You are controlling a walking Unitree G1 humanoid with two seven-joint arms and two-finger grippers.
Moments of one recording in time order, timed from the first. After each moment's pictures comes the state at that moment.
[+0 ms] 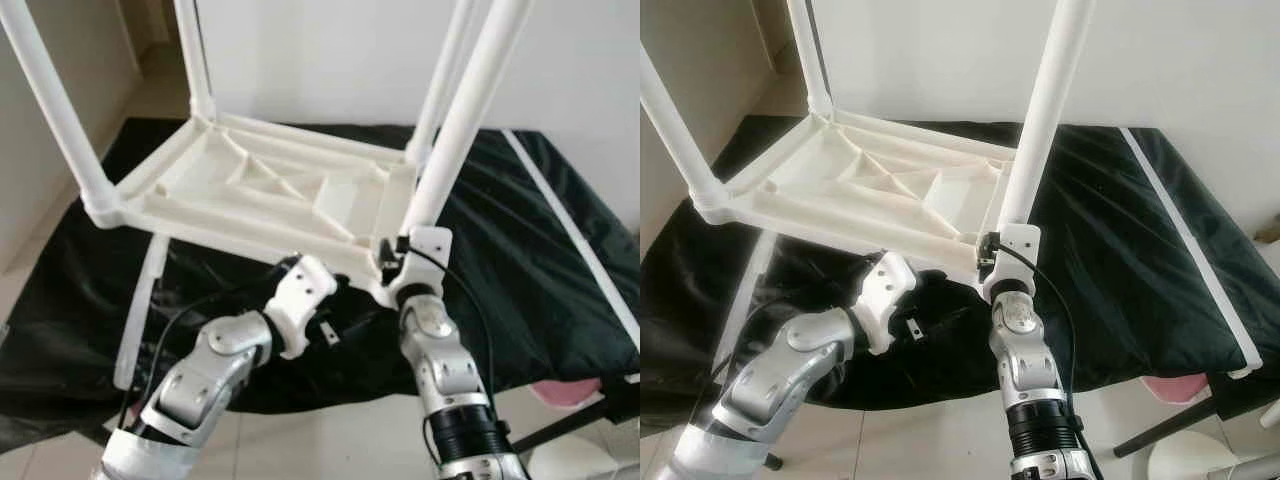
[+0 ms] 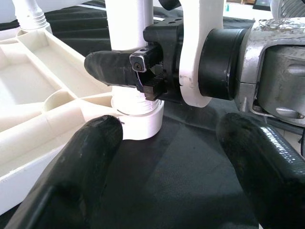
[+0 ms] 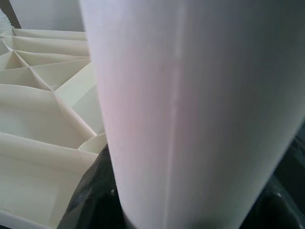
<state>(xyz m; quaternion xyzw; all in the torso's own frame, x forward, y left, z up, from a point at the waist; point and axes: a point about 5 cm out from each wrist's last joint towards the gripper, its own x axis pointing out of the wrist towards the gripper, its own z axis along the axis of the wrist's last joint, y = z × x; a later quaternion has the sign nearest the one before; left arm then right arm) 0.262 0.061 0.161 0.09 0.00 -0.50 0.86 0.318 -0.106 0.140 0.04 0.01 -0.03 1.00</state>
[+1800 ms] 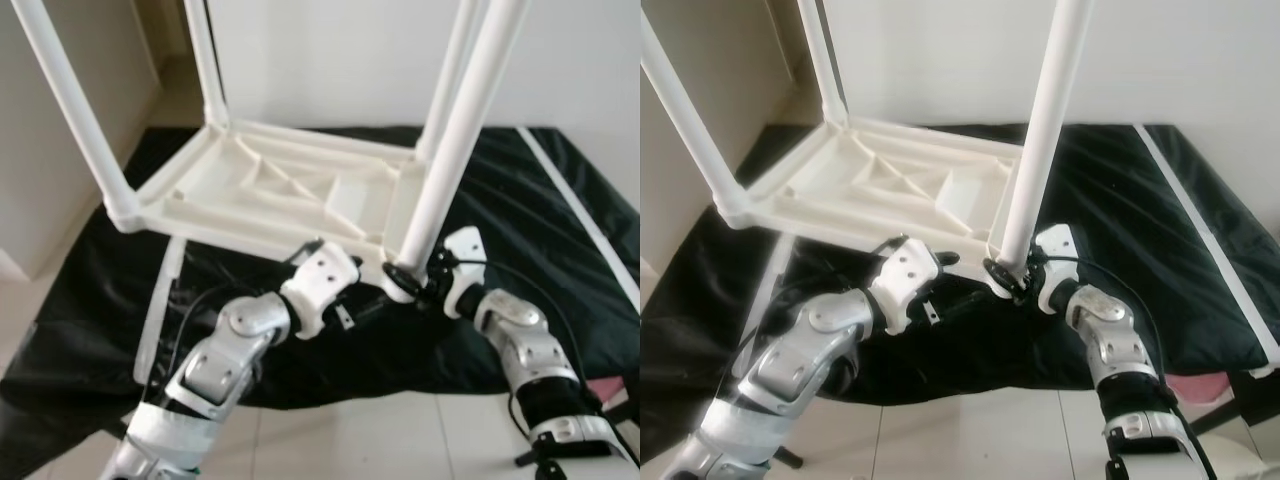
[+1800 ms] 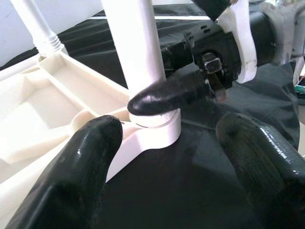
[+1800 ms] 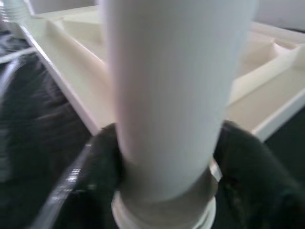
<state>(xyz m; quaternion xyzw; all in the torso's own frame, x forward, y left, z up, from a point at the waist) 0.280 0.042 0.171 0.14 -0.04 -0.50 0.85 0.334 -0.185 0.136 -0.06 0.01 0.30 0.95</state>
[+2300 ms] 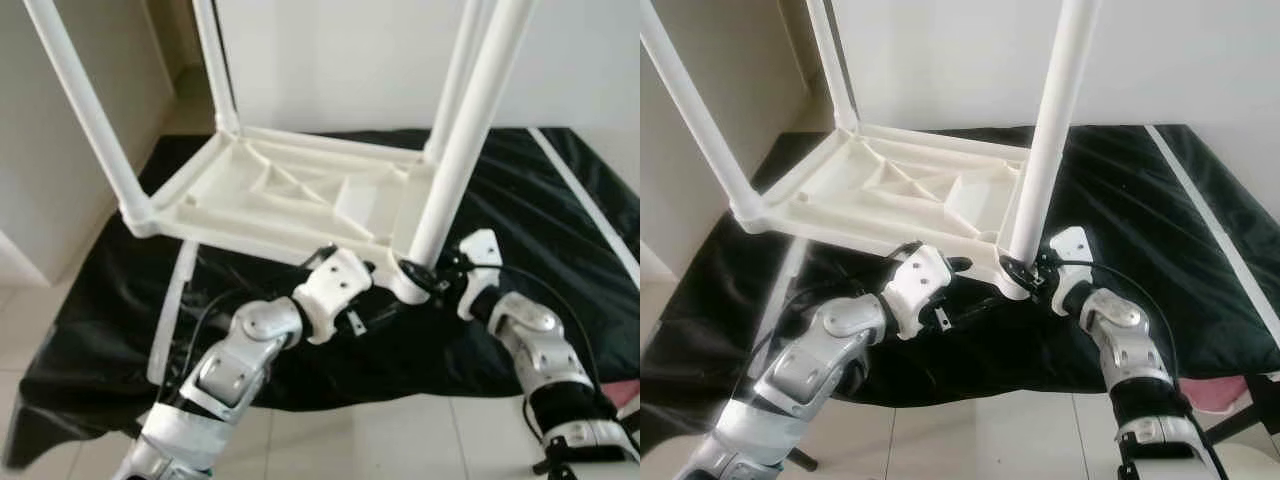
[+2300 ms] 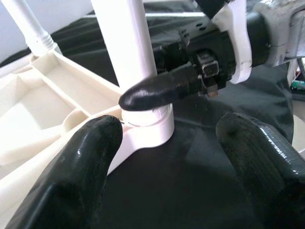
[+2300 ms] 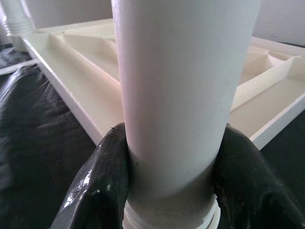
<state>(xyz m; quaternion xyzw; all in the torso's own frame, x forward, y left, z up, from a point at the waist) 0.278 0.033 0.164 0.14 -0.04 -0.51 0.85 0.325 -0.193 0.128 -0.06 -0.01 0.27 0.96</state>
